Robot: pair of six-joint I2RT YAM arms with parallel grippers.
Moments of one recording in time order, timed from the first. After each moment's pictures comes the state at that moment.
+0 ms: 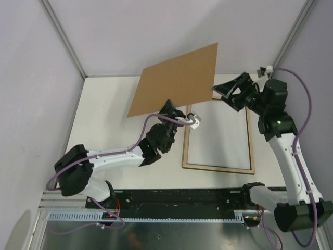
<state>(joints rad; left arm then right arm) -1.07 1.45 0.82 0.87 -0.76 1.16 0.14 1.10 1.21 -0.32 -0.52 0.96</state>
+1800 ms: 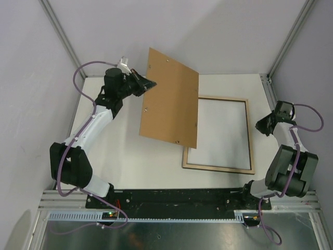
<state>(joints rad) -0.26 1.50 1.29 -0.04 0.41 -0.86 -0.36 1.41 0.91 -0.38 -0.08 0.67</state>
